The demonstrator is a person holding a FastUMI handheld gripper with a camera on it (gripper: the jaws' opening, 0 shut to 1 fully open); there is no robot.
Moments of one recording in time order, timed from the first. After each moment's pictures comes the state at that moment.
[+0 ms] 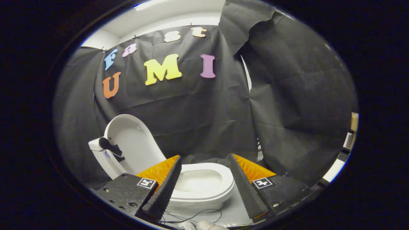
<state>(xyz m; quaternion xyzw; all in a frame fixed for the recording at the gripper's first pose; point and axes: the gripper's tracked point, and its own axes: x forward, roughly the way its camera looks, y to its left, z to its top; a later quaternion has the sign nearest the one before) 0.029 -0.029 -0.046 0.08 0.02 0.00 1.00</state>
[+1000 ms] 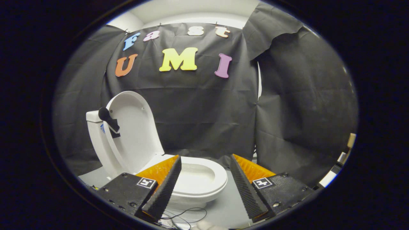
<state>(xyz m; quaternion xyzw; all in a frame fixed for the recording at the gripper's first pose) 0.028 -0.006 -0.074 -0.02 0.03 0.01 1.00</state>
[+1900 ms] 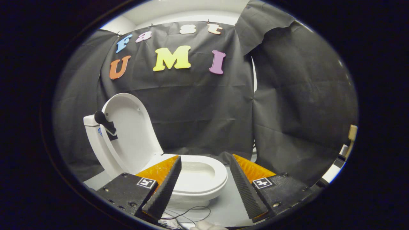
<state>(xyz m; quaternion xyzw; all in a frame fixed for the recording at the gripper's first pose) 0.027 -0.016 -0.080 0.02 0.04 0.00 1.00</state>
